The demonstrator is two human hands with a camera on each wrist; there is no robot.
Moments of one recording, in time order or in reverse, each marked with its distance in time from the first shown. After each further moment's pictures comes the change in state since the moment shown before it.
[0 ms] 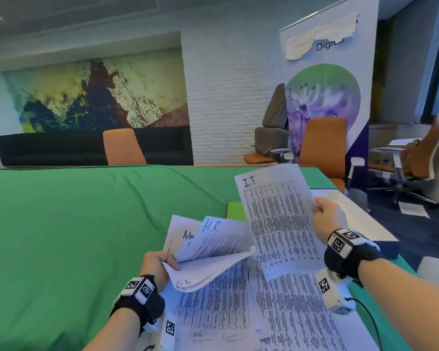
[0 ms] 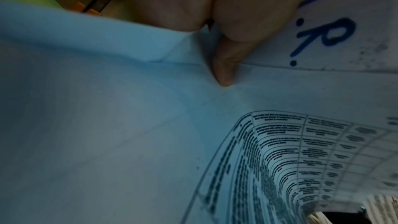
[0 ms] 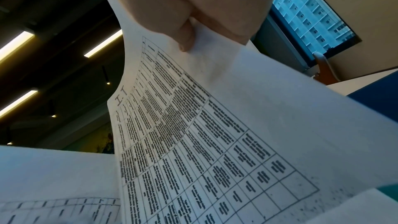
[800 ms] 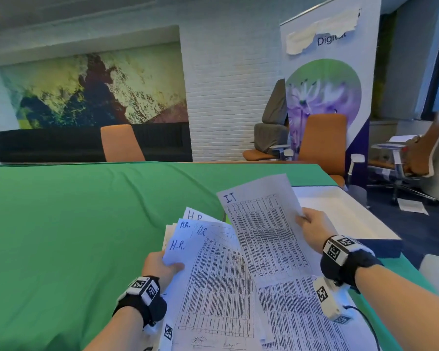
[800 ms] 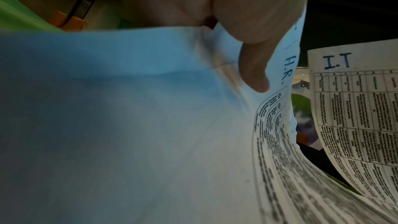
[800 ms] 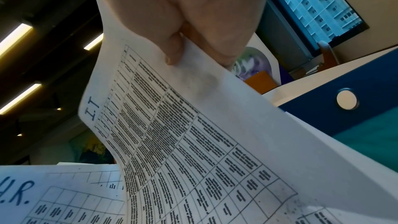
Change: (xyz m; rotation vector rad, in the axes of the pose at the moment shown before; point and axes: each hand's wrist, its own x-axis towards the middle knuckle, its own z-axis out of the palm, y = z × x) left_hand 0.029 -0.031 -0.013 0.614 0.009 0.061; right_hand 0.007 0.024 0.036 0.070 -0.221 -0.040
